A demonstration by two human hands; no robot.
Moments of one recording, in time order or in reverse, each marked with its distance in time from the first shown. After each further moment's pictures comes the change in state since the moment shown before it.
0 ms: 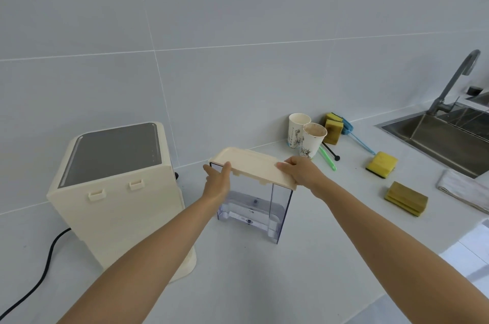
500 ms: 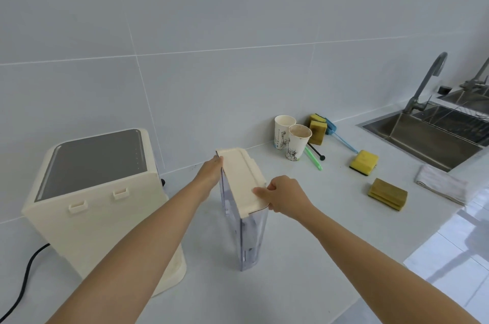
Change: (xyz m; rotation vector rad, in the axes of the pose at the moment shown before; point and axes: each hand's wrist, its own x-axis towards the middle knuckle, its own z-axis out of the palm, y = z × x) left_hand 0.029 0.020 -0.004 -0.009 -0.210 0.128; right_hand -0.052 -0.005 0.025 -0.202 0.028 -0.014
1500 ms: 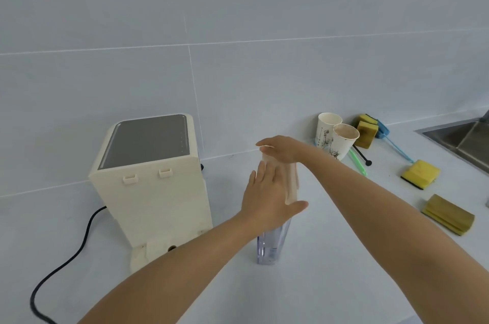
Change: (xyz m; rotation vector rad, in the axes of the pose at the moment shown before) left_hand -0.089 -0.004 0.041 0.960 0.082 0.356; right_hand 0.097 -0.065 0.002 -0.443 -0.314 -0.398
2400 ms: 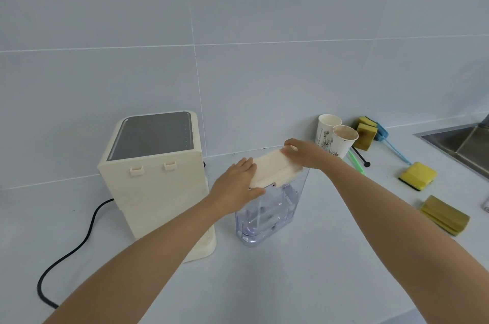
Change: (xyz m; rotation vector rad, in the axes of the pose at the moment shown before) left_hand -0.005 -0.055 -0.018 0.047 -0.031 0.058; right_hand -0.037 0.026 0.002 0.113 0.159 0.212
